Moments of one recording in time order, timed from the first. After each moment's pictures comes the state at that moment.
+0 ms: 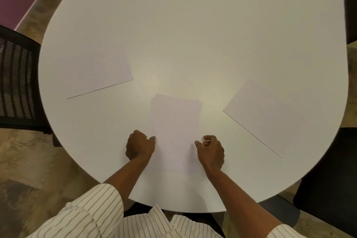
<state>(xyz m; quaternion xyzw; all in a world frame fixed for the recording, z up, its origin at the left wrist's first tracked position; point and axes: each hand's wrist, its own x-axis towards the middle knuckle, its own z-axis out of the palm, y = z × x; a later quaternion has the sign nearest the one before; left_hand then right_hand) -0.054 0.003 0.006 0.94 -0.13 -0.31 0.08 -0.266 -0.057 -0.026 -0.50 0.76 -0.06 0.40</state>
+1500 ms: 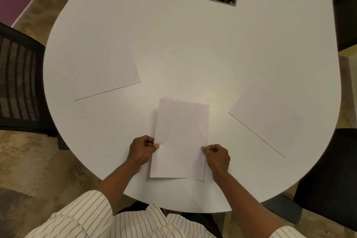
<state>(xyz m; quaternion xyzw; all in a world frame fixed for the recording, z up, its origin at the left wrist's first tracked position) 0.005 0.051 -0.022 0.80 -0.17 -0.50 0.28 -0.255 -0.035 -0.027 -0.39 0.79 -0.10 0.46</state>
